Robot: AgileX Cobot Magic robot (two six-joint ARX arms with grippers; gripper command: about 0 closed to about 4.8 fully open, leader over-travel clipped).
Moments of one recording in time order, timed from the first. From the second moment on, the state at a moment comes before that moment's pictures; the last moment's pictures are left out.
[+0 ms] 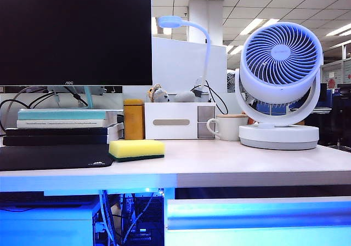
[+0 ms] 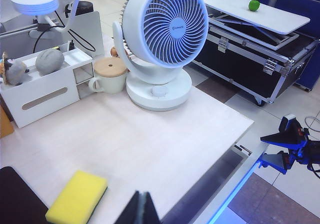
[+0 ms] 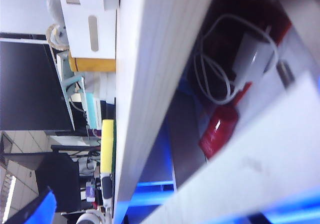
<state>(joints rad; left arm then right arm) -0.51 0.97 1.21 -0.48 0.27 0.05 -0.66 2.18 0.36 1.39 -1.23 1.02</state>
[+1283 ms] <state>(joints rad) -0.51 0.97 1.21 -0.49 0.27 0.05 -0.97 2.07 0.50 1.40 -1.03 1.26</state>
